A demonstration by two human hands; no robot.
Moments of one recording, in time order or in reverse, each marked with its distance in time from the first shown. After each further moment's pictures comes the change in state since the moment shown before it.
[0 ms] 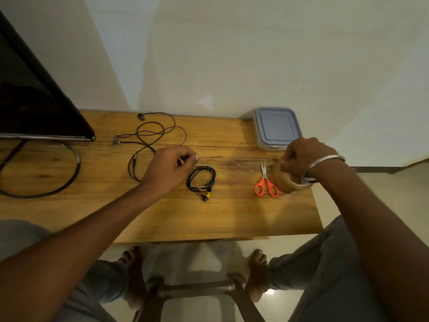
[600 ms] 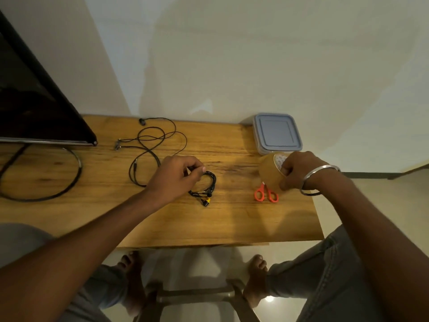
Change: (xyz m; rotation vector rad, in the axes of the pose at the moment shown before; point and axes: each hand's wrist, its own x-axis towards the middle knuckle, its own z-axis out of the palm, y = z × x) left_hand -0.005 0.012 0.003 -0.027 -0.127 0.033; right_hand -0.011 -0.003 0.000 -0.013 -0.152 -0.062
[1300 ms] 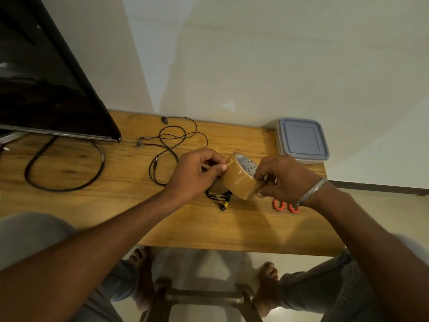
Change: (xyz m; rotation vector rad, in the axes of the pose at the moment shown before) left_hand 0.006 0.000 -0.002 -0.223 0.145 -0.015; right_hand 0.008 -0.063 0.012 0.133 0.099 -0.629
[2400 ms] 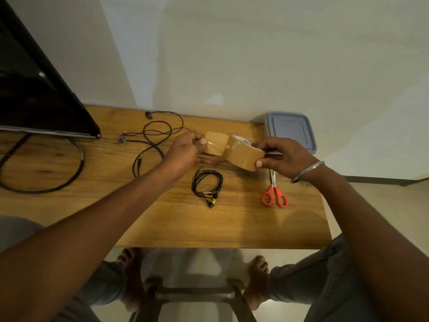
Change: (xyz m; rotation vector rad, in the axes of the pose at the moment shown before) left_hand 0.041 -0.005 0.010 -0.374 0.016 -0.456; right_hand 0.016 0.072 0.003 0.312 0.170 0.081
